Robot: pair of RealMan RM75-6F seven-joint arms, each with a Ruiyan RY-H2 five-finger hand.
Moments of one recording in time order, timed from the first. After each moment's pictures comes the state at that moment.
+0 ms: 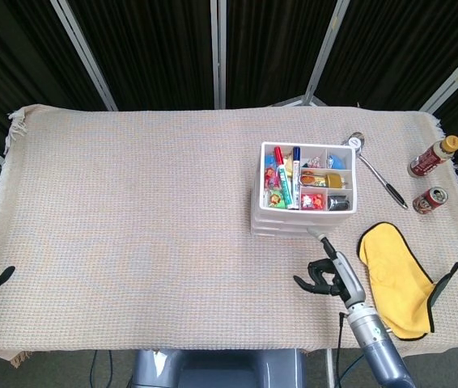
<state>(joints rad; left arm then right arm) -0.06 -1.17 -0.11 -1.55 1.51 1.62 -0.01 0.29 -1.31 0.18 -2.00 -1.16 1.08 0.49</state>
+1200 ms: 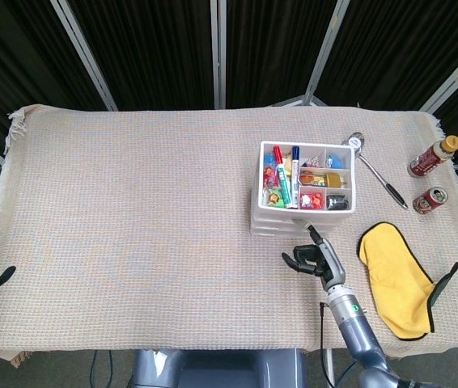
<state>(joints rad) -0.07 -1.17 -0.11 -1.55 1.51 1.61 -0.01 0.36 -1.49 0.31 -1.85 -0.98 0.99 0.61</state>
